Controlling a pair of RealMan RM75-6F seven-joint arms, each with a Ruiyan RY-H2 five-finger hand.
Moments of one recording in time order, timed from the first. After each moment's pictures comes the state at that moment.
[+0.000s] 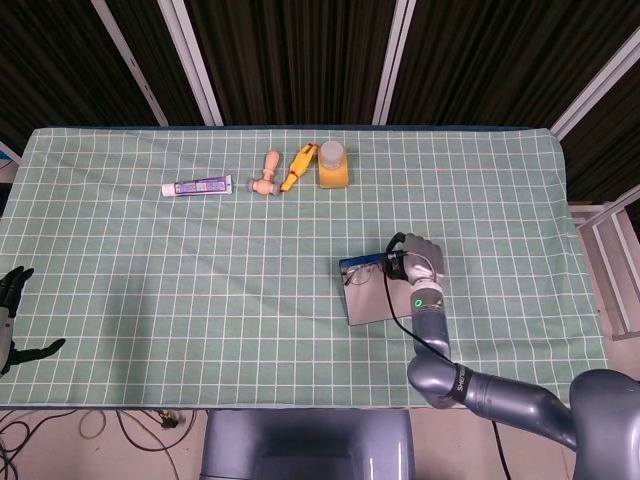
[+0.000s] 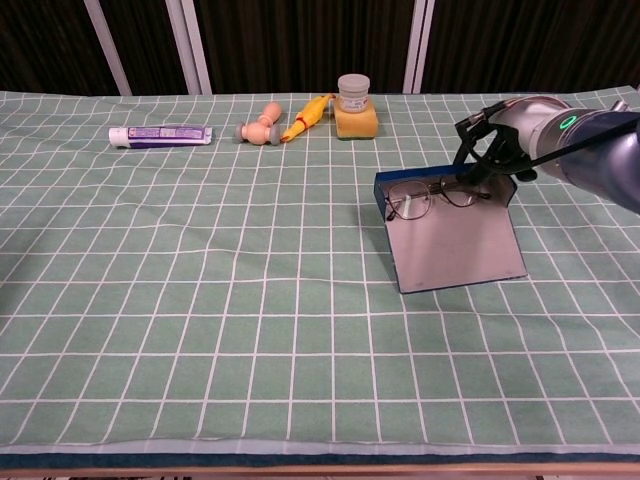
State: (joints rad) left arm -0.12 -1.05 -0.10 -1.73 1.25 1.32 -0.06; right arm 0.90 -1.67 0.42 -1.46 -0.30 1.17 -0.54
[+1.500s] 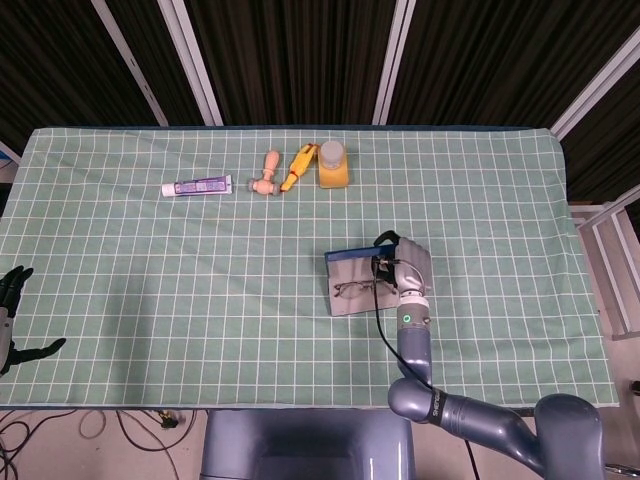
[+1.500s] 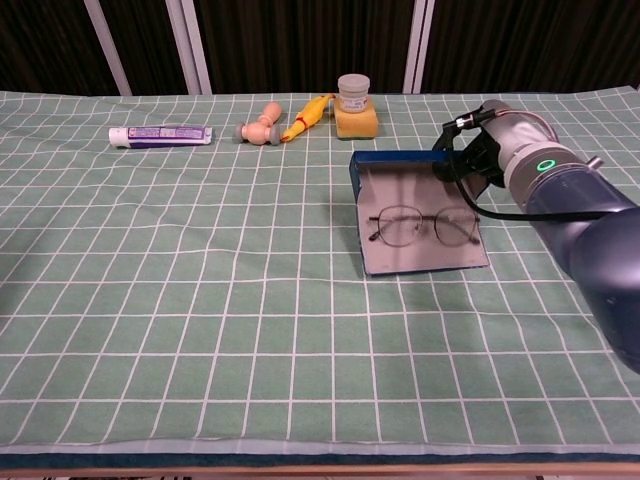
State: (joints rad) left arm -0.12 -1.05 -0.10 -1.73 1.26 1.32 -0.08; right arm 0.79 -1.90 0.45 -1.30 -0.67 1.26 -0.28
